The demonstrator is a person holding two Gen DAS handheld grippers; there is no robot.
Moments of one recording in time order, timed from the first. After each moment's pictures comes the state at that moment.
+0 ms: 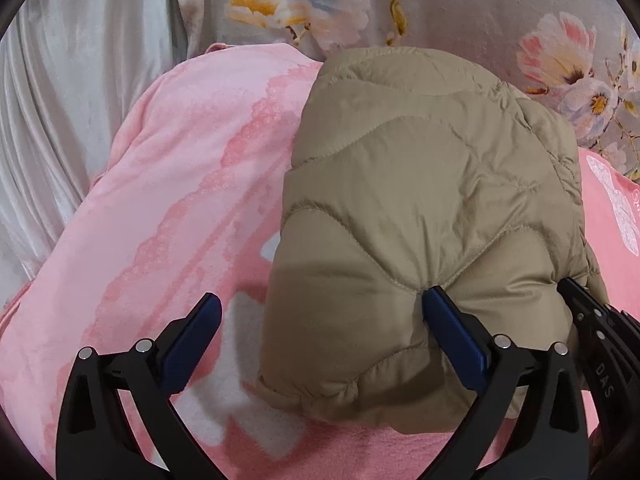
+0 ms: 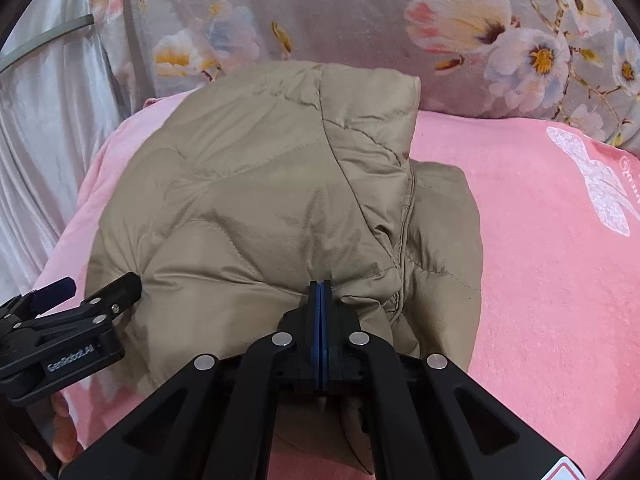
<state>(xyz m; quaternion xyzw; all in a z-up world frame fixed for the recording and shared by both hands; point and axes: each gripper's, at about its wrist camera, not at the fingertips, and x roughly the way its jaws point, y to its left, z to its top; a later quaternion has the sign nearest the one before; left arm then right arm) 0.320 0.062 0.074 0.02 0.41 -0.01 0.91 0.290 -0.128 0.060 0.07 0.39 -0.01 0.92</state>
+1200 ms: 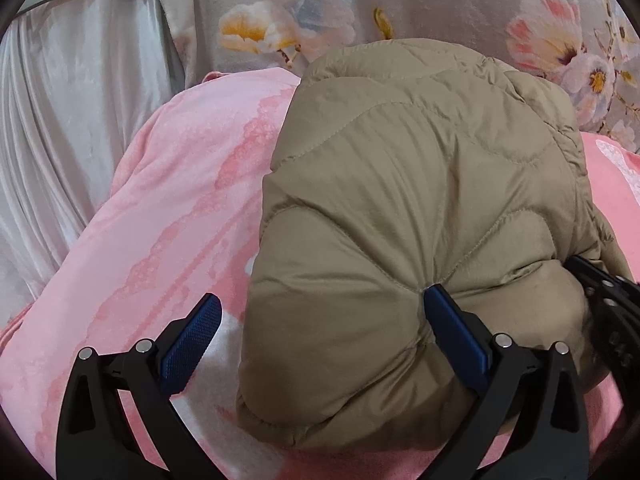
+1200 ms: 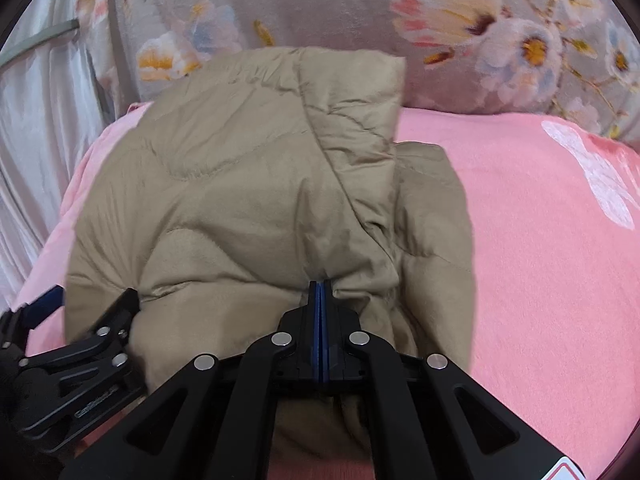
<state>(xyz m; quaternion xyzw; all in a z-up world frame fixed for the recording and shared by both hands) 0.318 0.040 0.049 0.07 0.35 0.01 0.93 0.291 -0.137 0.050 0.09 0.38 -0.04 0.92</state>
